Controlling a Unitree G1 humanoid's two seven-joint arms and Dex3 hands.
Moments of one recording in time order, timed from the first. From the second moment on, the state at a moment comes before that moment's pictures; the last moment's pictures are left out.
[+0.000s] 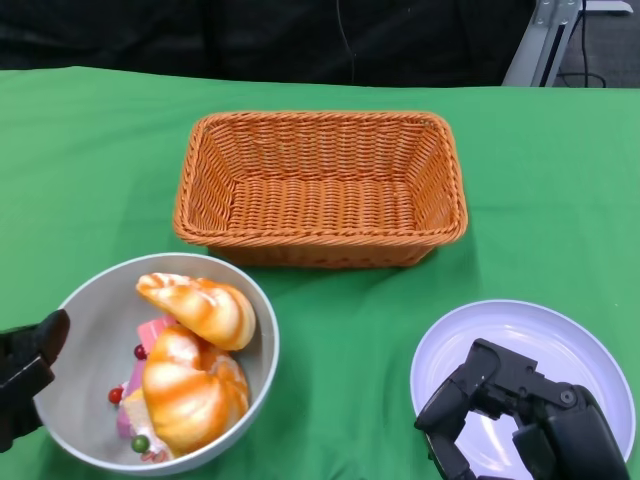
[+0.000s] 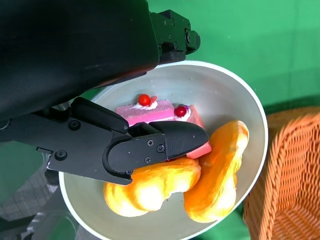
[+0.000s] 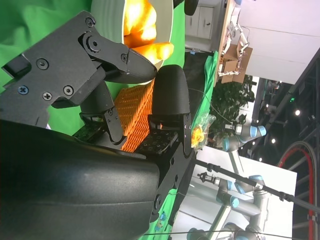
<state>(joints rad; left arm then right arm) -0.13 0.42 0.32 -0.11 -0.45 1.16 -0.30 0.40 -0.01 0.25 -0.34 -0.10 -0.41 0.07</state>
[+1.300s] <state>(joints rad) -0.08 0.32 0.22 -0.29 -0.55 1.27 -0.31 0.40 -0.01 0.26 -0.34 -0.14 -0.43 0.06</state>
